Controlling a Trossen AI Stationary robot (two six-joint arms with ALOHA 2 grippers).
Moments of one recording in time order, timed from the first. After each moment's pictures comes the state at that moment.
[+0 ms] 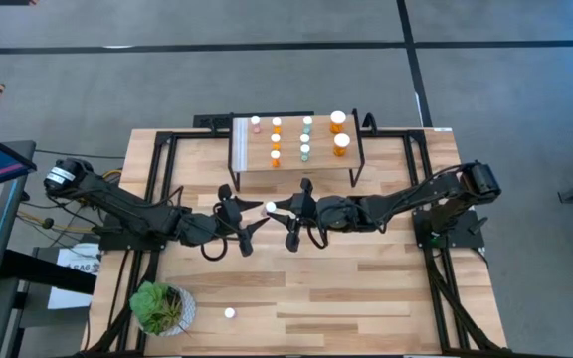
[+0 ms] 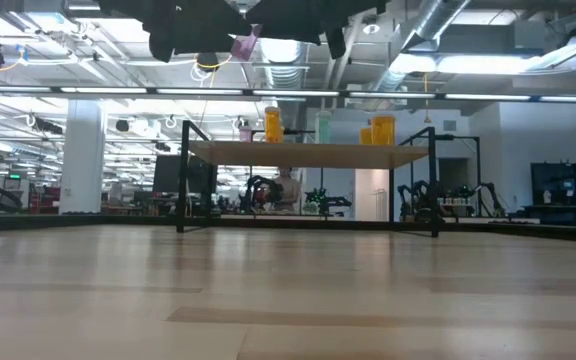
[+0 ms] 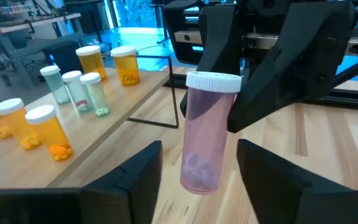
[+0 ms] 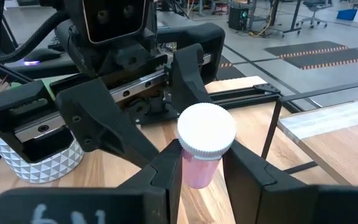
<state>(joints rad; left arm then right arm) -0.33 1.24 0.69 0.29 -0.74 -0.13 0.17 1.64 1.11 0.33 0.40 0.14</state>
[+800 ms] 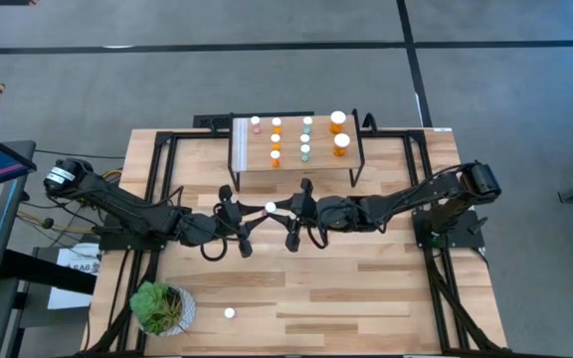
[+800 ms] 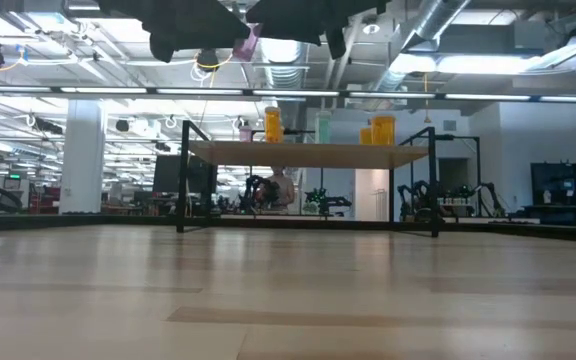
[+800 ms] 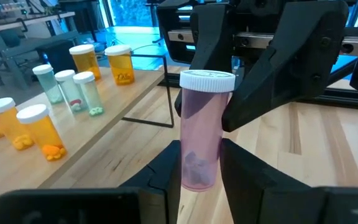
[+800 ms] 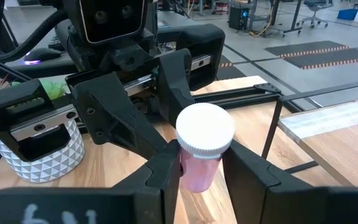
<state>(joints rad) -0.33 1.24 0.69 0.29 -0.72 -0.14 0.17 1.64 1.11 0.33 0.40 0.14</state>
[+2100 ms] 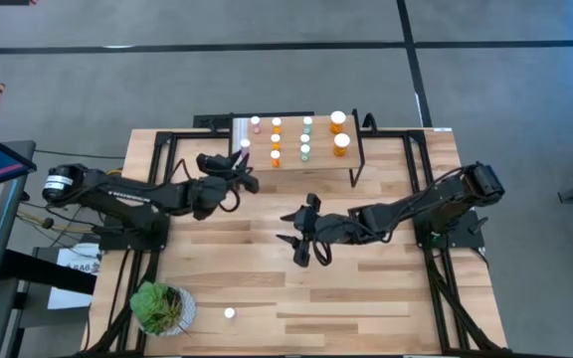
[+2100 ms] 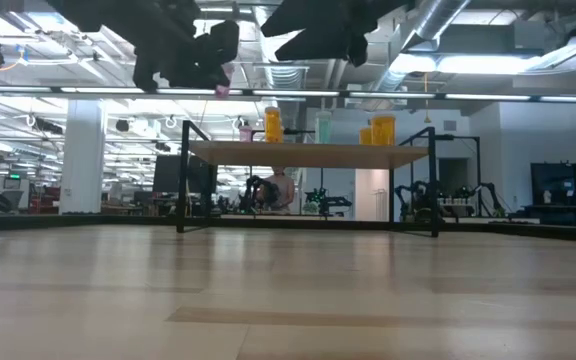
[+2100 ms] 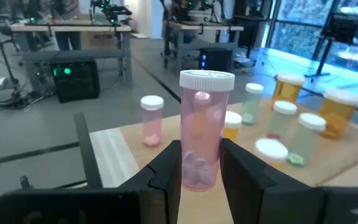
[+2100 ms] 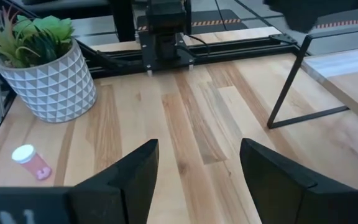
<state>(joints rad) 0.01 1.25 0.68 0.30 -1.06 -0.34 0.26 1.62 1.11 0.10 0.43 0.23</state>
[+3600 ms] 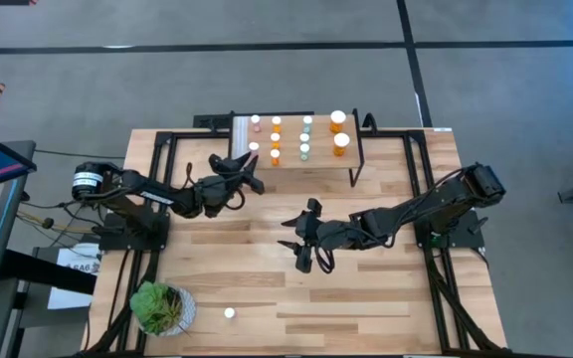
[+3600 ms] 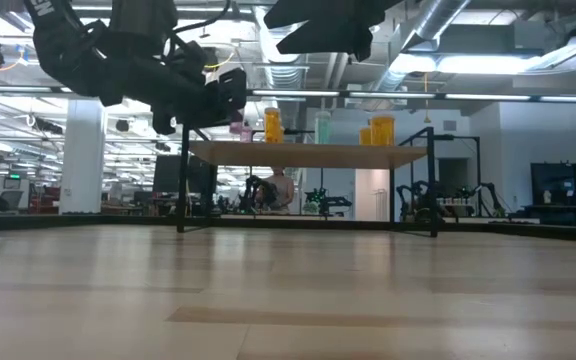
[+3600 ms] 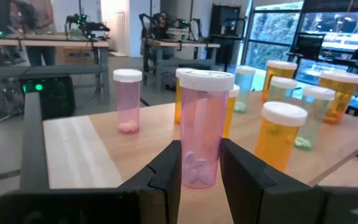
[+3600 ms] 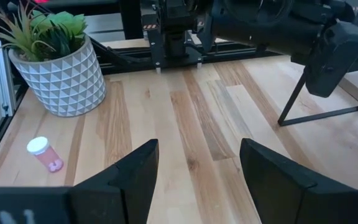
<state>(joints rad) 0.13 1.51 0.49 0.99 -0.86 -0.14 0.29 1.62 1.11 0.09 0.45 0.24</state>
